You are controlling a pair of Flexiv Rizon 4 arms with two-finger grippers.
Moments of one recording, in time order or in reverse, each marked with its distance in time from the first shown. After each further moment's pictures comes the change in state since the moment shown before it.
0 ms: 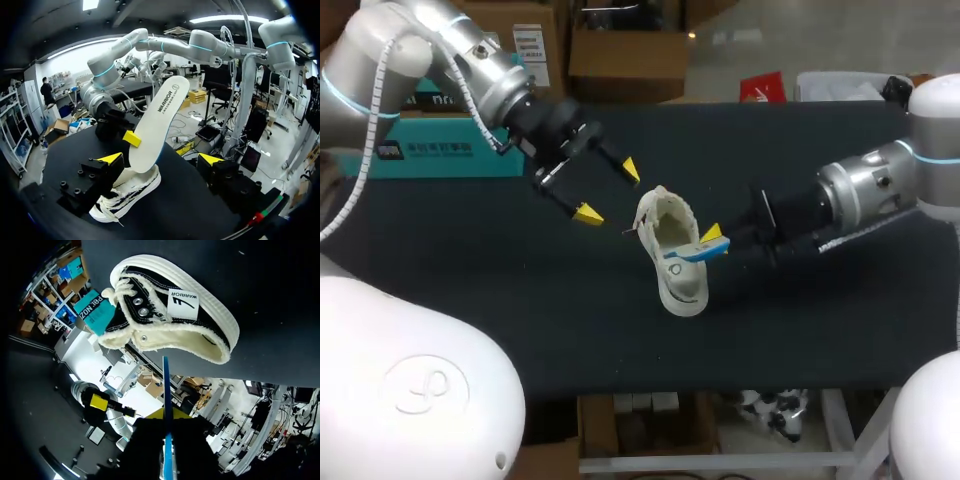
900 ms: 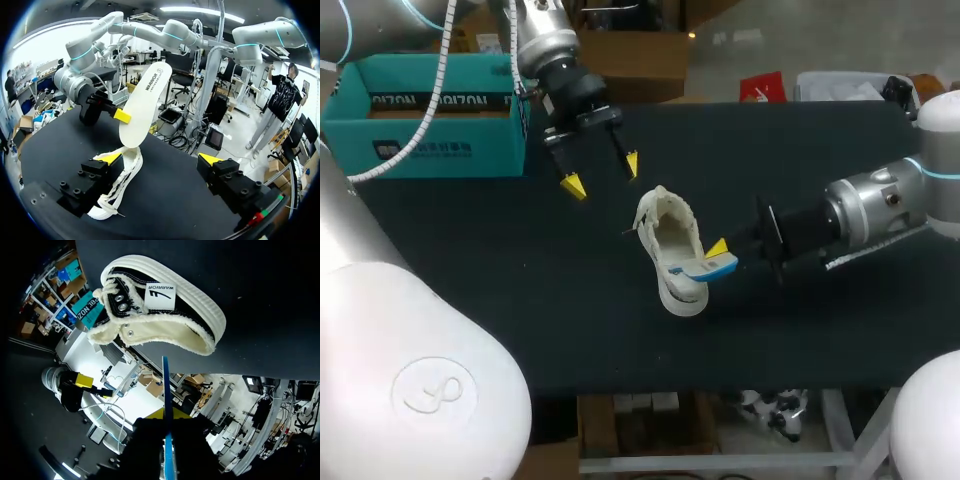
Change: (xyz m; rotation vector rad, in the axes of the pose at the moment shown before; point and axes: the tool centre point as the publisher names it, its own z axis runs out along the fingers) left arm -0.023 0.026 -0.026 -0.122 0.378 0.031; right arm -0.023 -0.011 0.000 0.002 0.016 0.012
